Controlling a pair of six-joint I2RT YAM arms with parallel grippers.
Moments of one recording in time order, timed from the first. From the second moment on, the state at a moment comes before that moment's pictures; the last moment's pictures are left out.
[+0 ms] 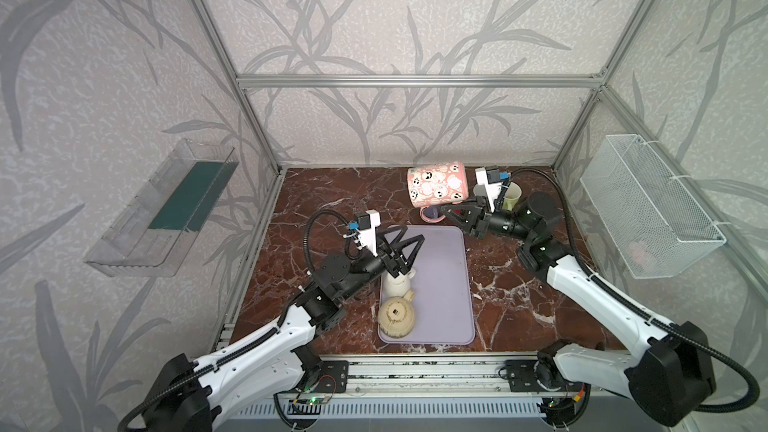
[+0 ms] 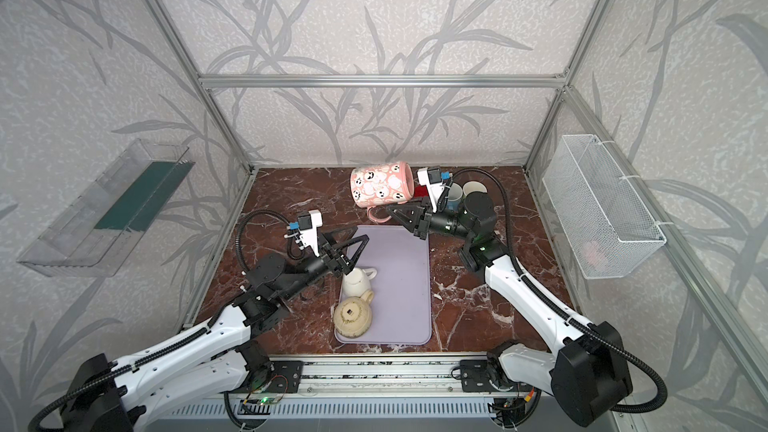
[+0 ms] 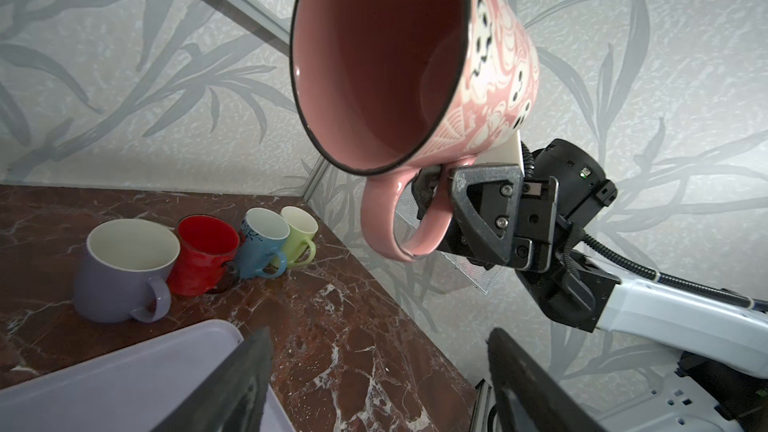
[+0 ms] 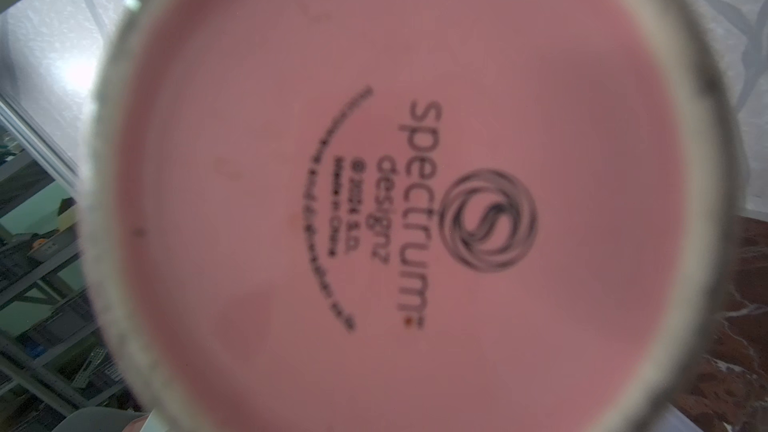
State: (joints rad) left arm -0.77 0.93 0.51 0.62 0.15 -0.63; right arm 0.44 1.21 0.88 0.54 -0.90 0.68
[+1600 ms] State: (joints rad) left arm -0.76 1.11 0.63 0.80 0.28 -0.65; right arm 0.49 1.28 0.80 0.86 -1.03 0.84
